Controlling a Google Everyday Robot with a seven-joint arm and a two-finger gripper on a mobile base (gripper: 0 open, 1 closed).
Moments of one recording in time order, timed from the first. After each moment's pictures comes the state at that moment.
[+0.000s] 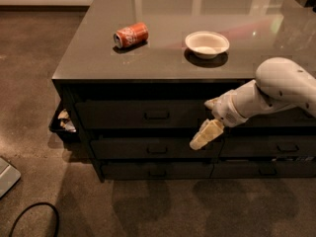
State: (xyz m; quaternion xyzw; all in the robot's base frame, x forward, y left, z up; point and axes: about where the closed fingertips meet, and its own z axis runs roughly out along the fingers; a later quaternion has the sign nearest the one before) arm 0.556 -0.140 0.726 -0.51 0.79 0.20 0.27
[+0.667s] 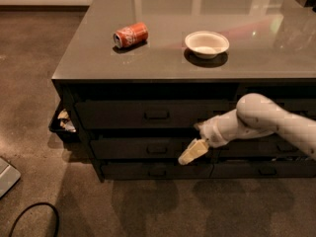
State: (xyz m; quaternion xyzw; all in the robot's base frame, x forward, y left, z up) arm 0.567 -0.118 0.615 -0.48 0.80 0.26 0.27
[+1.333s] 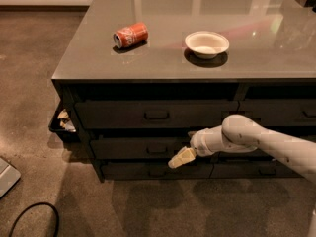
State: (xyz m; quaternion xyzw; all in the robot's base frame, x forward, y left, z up) arm 0.597 -0.099 0.532 -0.43 0.81 0.26 0.30
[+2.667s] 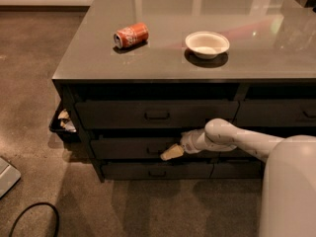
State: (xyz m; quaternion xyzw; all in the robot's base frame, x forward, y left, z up) arm 0.664 -0.079 0.448 -0.38 0.84 0.24 0.30
